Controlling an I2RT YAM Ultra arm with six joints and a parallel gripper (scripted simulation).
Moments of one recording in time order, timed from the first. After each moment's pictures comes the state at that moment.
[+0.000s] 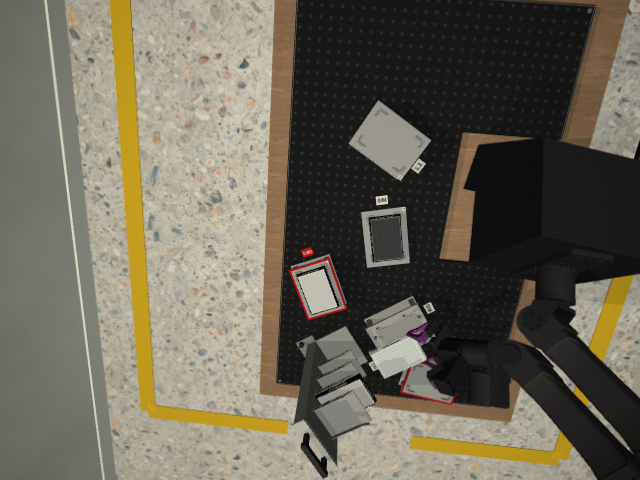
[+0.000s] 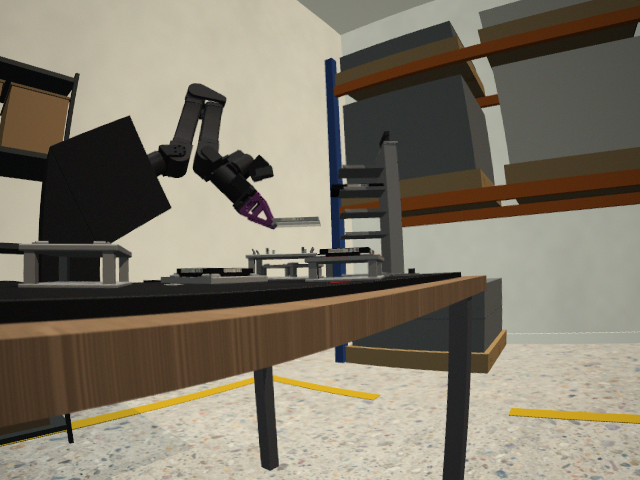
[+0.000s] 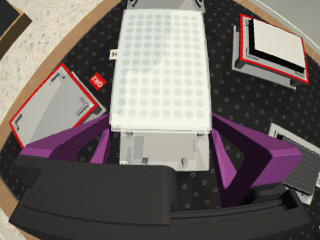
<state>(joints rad) 0.94 0.80 0.05 0.82 0.01 0.67</state>
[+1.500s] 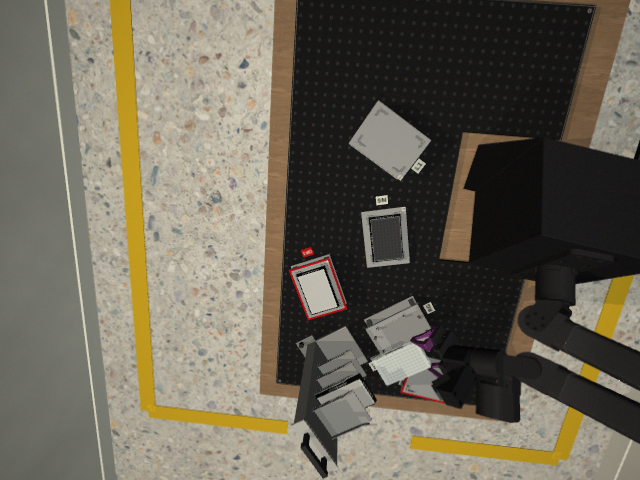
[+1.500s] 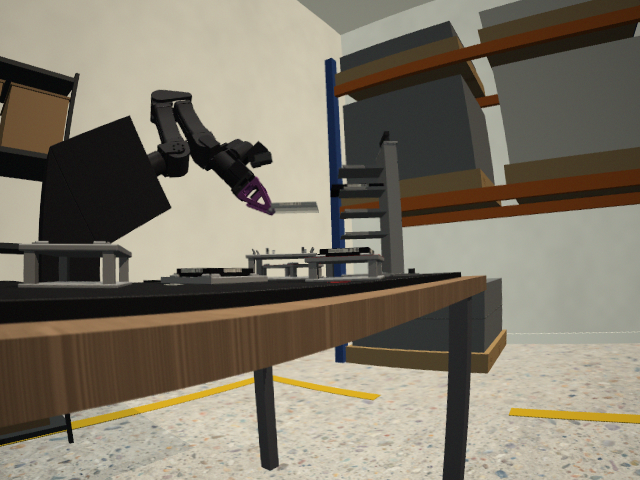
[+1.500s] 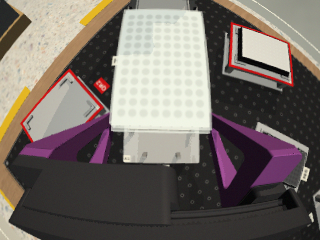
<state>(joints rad) 0.77 0.40 0.09 0.37 -0.16 0.68</state>
